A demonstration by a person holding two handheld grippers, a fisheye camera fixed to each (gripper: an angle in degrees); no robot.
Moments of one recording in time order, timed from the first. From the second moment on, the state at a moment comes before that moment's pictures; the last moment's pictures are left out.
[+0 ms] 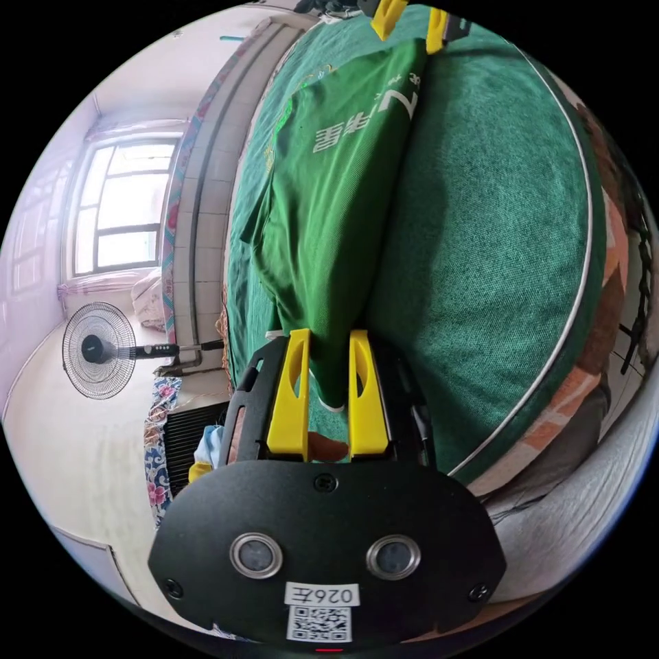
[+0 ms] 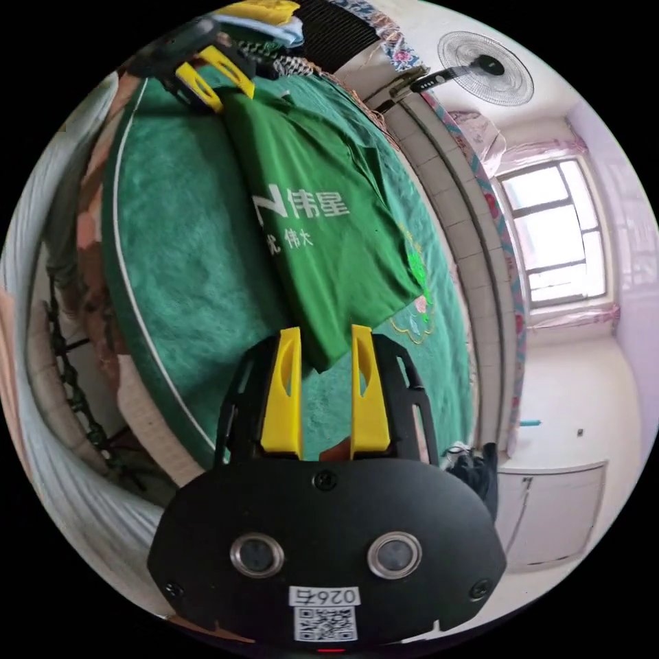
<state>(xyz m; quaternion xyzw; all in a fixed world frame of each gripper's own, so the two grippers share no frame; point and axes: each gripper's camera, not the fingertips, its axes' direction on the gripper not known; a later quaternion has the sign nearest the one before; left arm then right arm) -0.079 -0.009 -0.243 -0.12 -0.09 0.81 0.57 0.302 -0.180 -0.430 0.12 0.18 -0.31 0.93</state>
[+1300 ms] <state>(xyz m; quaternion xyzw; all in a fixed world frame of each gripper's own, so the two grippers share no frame) -0.266 -0.131 -0.185 -0.17 -0.01 0.74 0.65 0.369 -0.416 -0.476 0.12 0.36 -0.27 0.88</state>
